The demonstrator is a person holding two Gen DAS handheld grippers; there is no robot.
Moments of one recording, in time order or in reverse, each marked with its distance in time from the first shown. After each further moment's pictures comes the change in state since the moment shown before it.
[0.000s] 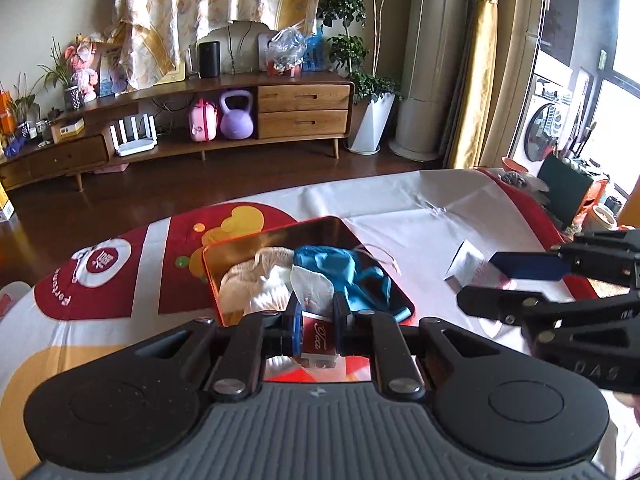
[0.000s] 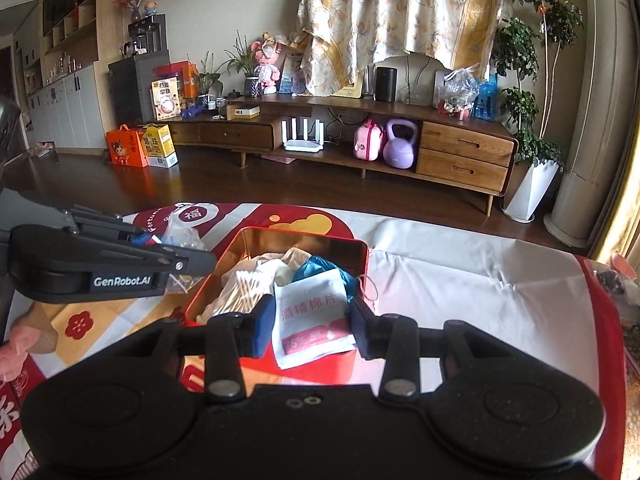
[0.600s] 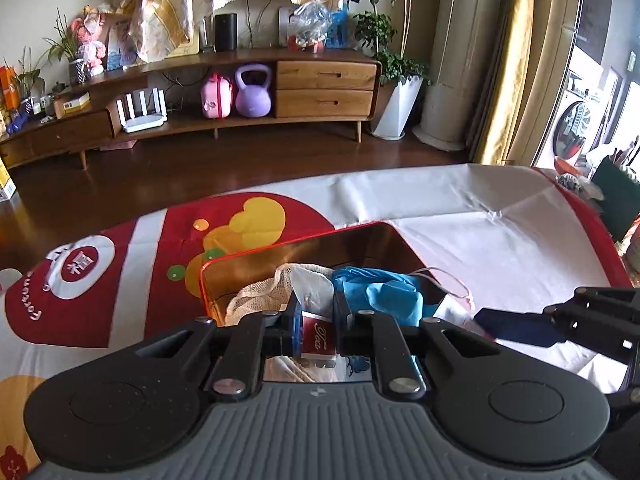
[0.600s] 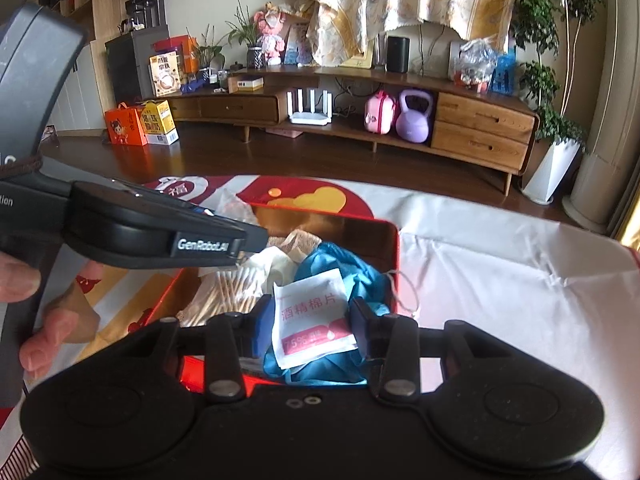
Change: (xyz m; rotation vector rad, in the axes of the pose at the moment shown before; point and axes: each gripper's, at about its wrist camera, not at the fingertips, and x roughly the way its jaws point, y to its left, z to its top) left arm 0.105 0.030 0.018 -0.054 0.065 0.027; right arm 0.093 0.002 -0.003 0.009 0.081 0.028
